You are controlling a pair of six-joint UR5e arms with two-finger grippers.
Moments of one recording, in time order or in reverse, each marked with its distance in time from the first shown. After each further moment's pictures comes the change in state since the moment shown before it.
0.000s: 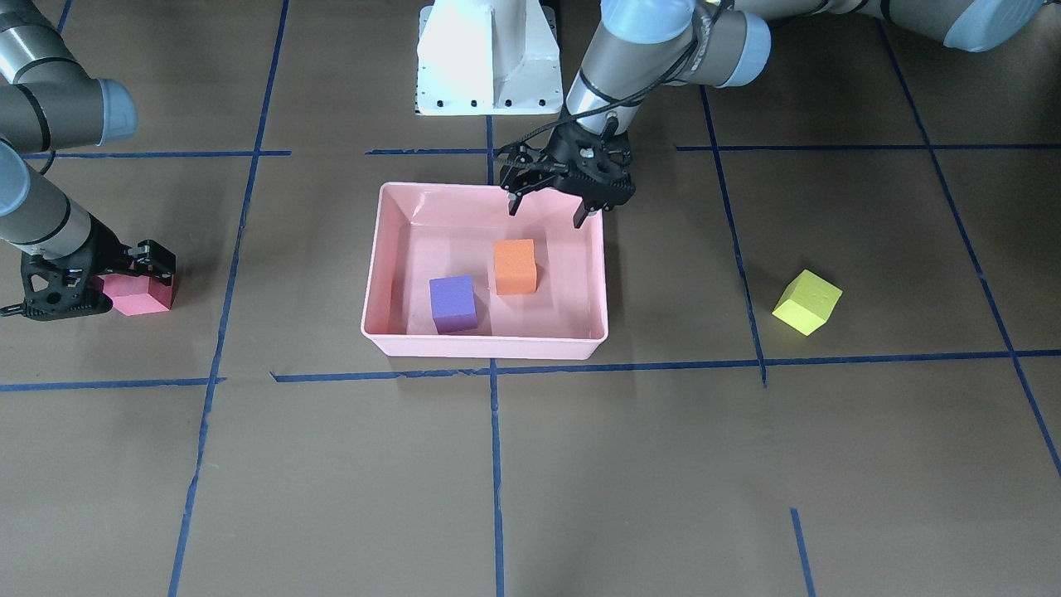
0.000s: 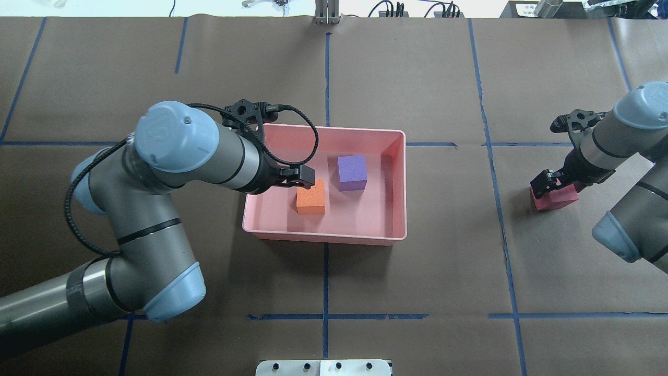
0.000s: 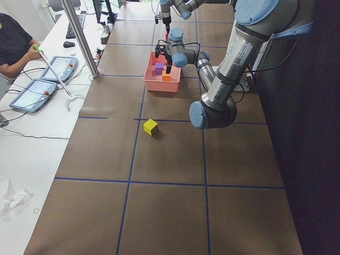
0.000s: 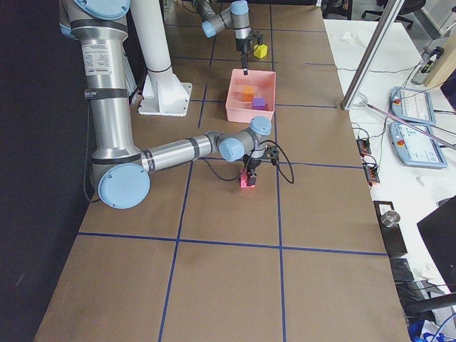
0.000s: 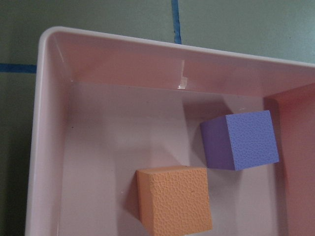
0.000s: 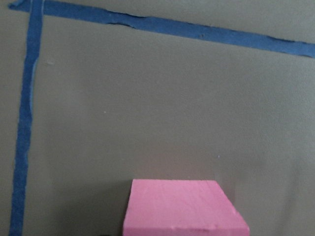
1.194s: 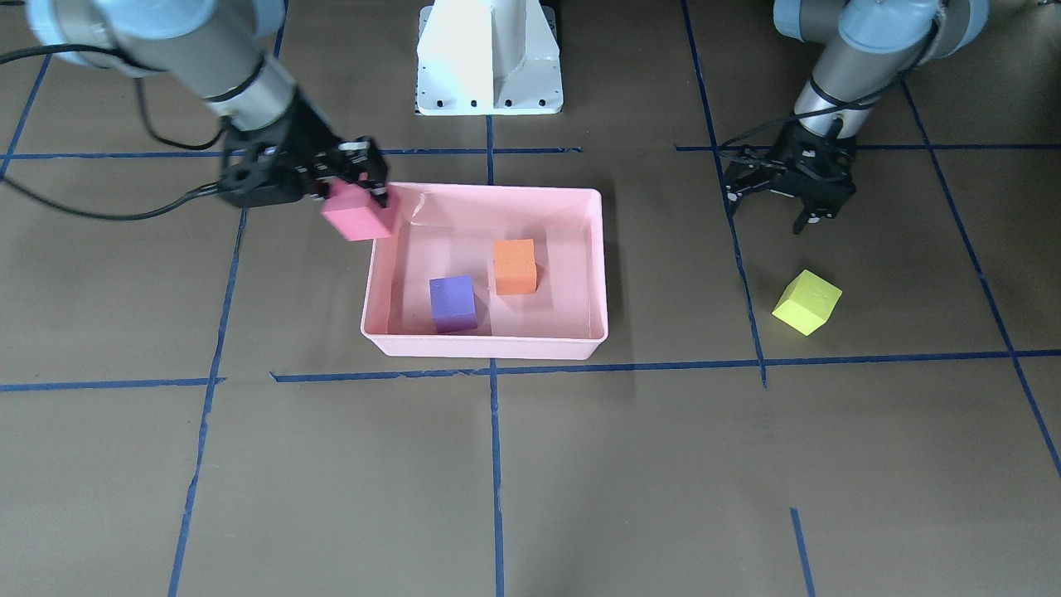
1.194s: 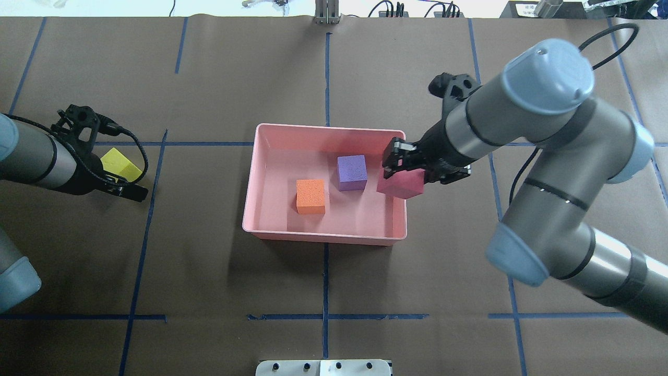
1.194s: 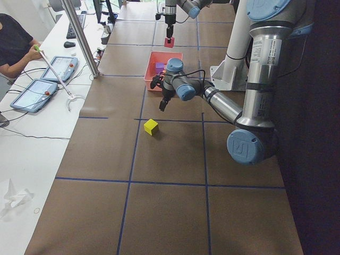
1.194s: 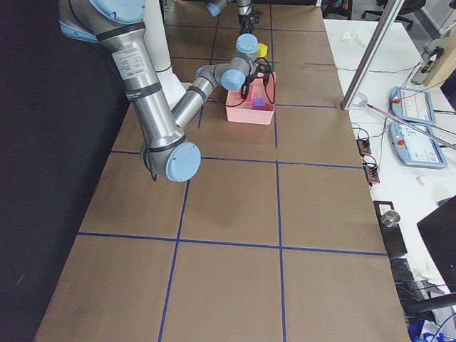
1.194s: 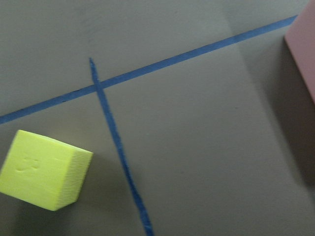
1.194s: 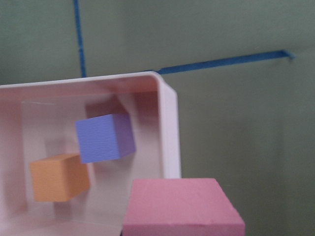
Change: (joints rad) left arm -0.217 0.471 -0.120 -0.040 -0.102 0.589; right arm -0.253 0.396 0.249 -0.048 -0.086 0.765
